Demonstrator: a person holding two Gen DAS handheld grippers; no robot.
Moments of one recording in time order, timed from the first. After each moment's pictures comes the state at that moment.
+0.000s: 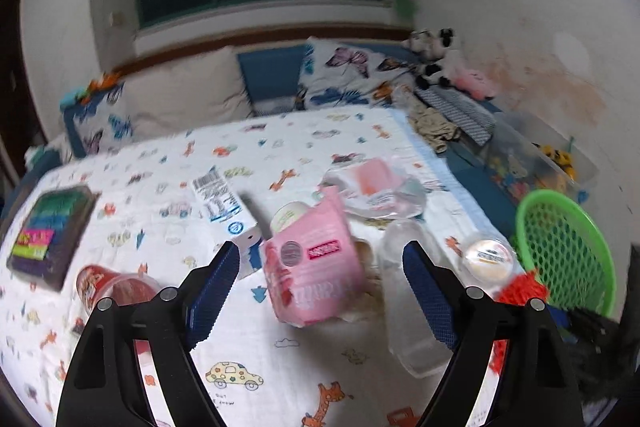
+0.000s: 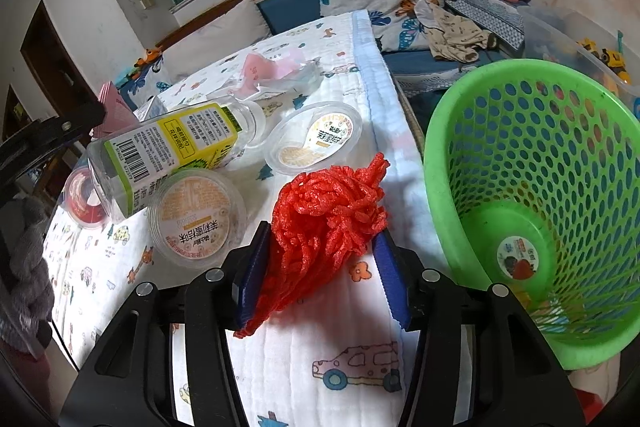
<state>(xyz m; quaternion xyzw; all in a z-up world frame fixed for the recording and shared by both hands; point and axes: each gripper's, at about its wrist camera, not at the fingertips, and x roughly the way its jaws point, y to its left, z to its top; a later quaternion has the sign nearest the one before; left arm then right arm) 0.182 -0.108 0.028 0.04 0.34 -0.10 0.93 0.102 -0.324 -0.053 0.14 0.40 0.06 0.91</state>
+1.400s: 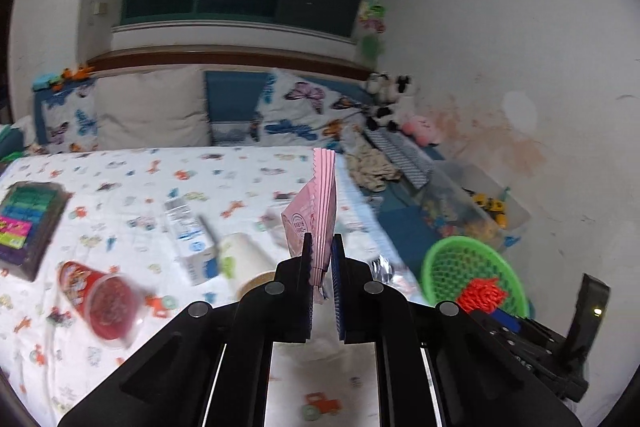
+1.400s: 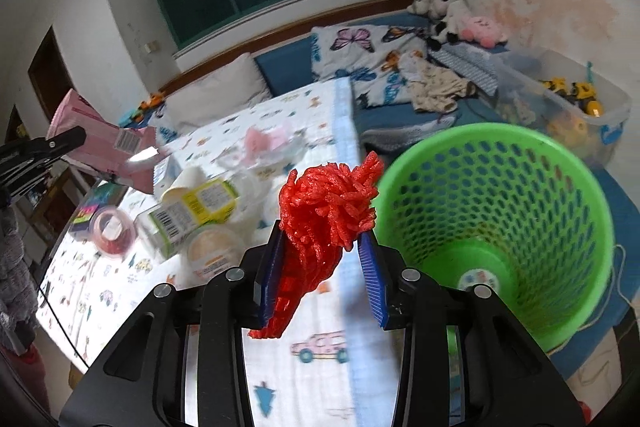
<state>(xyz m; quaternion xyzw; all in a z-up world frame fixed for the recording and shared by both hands) 0.129 -0.103 0.100 -0.05 0.29 -0.21 0.93 0.047 -0.365 0.005 0.15 0.31 0.03 0.94</state>
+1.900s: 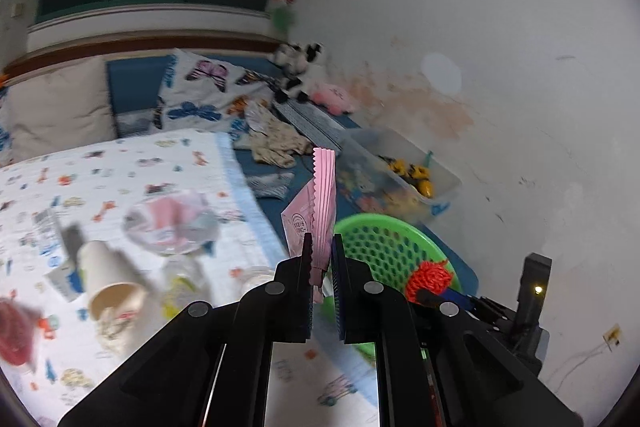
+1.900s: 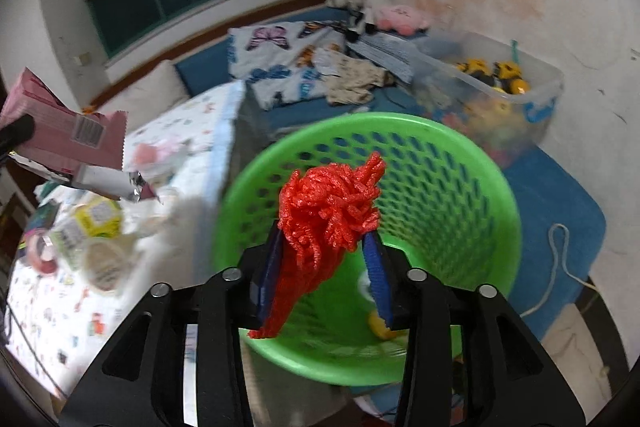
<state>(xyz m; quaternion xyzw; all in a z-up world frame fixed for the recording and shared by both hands) 0.140 -0.226 0.085 -0.03 0.32 -0.34 0.88 0.039 -0.456 -0.022 0.15 0.34 -0.10 0.92</state>
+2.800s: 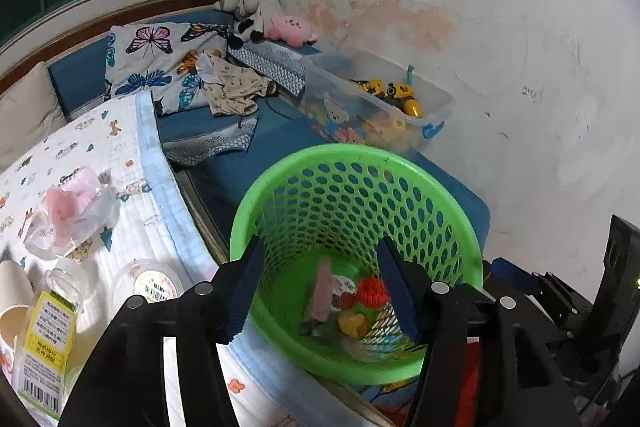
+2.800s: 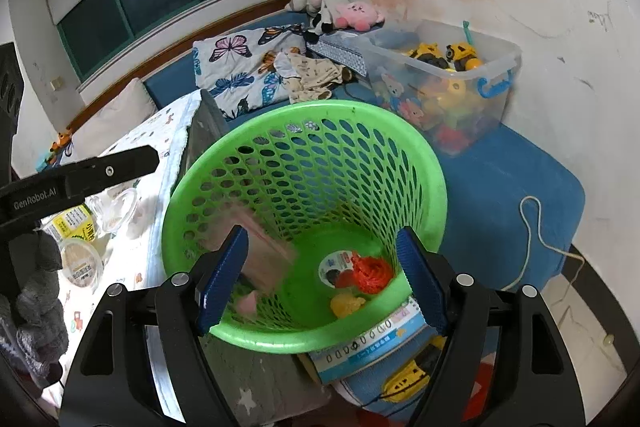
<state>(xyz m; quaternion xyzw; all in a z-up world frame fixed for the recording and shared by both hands) 0.146 -0.353 0.009 0.09 0.39 -0.38 0.84 -0.006 -0.490 -0.035 0.18 0.33 -0.14 0.92</state>
